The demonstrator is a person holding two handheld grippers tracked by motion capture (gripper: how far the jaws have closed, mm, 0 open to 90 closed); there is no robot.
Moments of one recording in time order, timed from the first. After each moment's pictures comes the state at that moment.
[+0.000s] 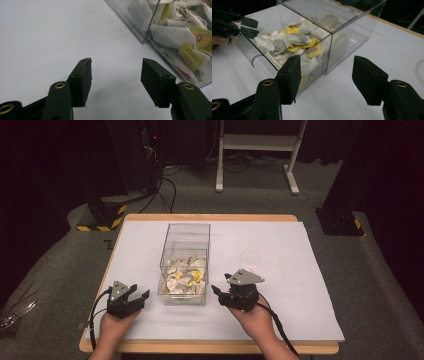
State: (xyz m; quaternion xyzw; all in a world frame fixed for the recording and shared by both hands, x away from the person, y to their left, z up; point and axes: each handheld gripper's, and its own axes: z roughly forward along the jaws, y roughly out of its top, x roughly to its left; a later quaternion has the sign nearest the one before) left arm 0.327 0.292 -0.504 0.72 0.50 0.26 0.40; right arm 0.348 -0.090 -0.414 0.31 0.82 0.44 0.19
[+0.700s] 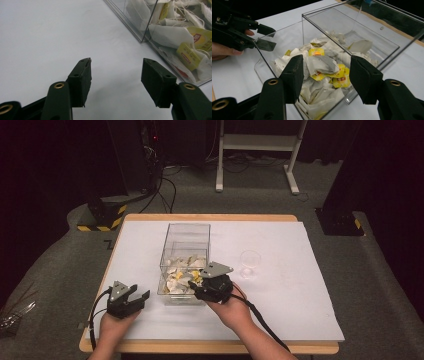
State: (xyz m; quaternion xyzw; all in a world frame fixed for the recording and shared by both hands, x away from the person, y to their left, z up) left arm 0.326 0.292 -0.504 0.72 0.50 0.26 0.40; right arm 0.364 -0.025 -0.405 0.27 0.84 0.44 0.18
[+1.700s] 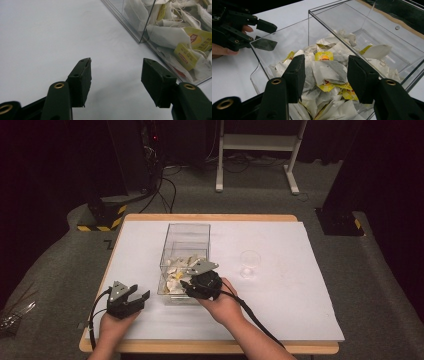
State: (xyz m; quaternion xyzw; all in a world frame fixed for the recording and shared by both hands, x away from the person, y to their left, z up) left arm 0.326 0.293 -0.504 0.72 0.50 0.26 0.41; right arm 0.375 0.002 -0.413 0.25 0.86 0.41 0.17
